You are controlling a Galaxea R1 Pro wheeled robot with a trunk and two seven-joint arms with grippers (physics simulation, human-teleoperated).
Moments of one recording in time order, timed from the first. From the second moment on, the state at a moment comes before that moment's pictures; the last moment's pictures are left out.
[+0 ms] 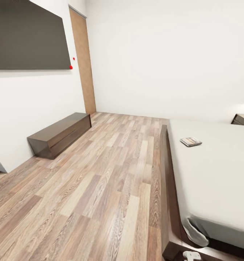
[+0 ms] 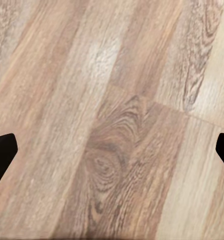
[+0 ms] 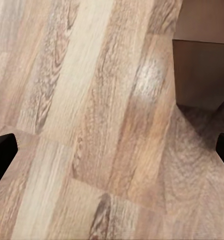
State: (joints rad) left arm -0.37 0.08 0.25 -0.02 -0.11 -0.28 -0.19; right arm -0.46 -0.16 -0.15 0.08 -0.08 -0.30 0.50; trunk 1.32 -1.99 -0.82
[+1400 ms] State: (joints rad) left arm -0.37 0.07 0.25 -0.02 -0.11 -0.28 -0.19; right arm -0.46 -0.16 -0.15 0.08 -0.08 -0.30 0.50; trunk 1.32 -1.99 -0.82
